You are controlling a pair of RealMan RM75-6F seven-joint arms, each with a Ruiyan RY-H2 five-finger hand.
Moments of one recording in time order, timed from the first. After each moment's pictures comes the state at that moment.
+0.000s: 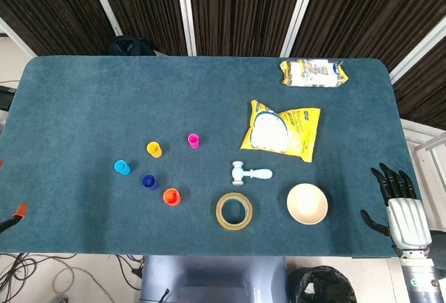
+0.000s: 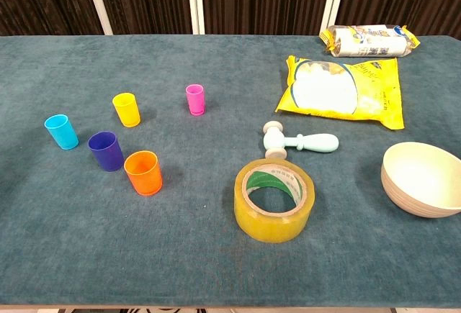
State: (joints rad) left arm 0.00 -1.13 -0.11 -1.74 1.38 1.60 0.20; right arm 0.08 -1.19 0.08 -1.61 -1.52 1.52 0.01
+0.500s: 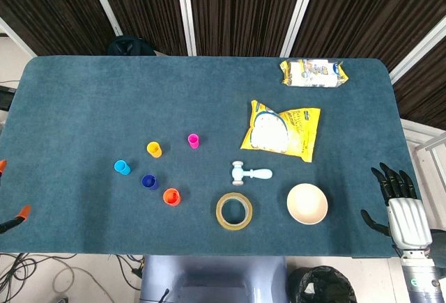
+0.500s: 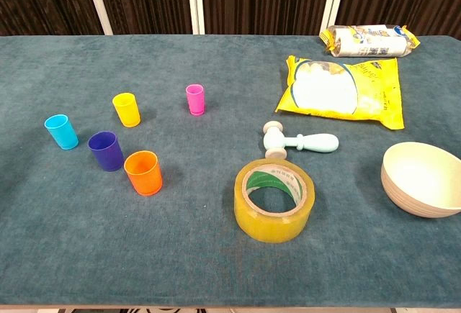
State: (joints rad) left arm -0.01 -1.12 -0.09 -1.72 1.40 1.58 0.20; right arm 0.08 -1.19 0.07 -1.61 -1.52 1.51 0.01
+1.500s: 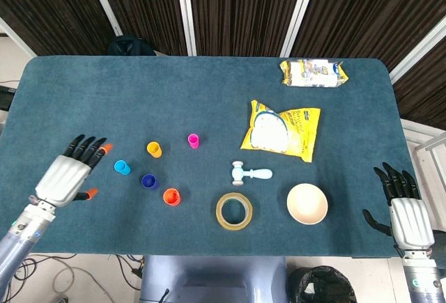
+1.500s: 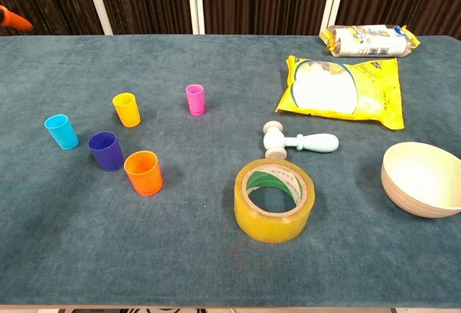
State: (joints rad) left arm -0.40 -1.04 -0.12 -1.75 1.52 1.04 0.29; right arm 0.07 -1.19 0.08 -1.62 -1.51 1.52 0.00
